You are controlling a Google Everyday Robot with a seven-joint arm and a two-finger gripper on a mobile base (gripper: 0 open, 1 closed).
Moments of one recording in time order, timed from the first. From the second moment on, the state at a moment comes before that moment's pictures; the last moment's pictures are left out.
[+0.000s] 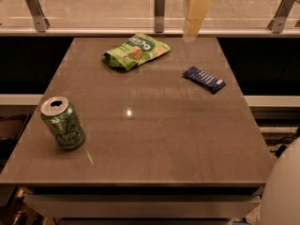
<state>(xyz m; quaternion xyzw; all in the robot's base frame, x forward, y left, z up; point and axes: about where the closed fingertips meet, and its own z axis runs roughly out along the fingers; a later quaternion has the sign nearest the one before) 0.640 -0.075 1.031 -0.76 0.59 -0.05 0.26</state>
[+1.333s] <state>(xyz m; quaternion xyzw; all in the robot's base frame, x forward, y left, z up) 0.671 -0.057 0.967 -0.77 0.61 -0.02 0.21</state>
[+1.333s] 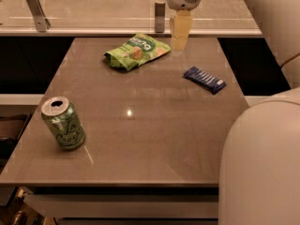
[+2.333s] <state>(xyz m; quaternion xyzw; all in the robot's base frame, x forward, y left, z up) 0.708 0.009 0.921 -0.82 0.54 -0.01 0.18</state>
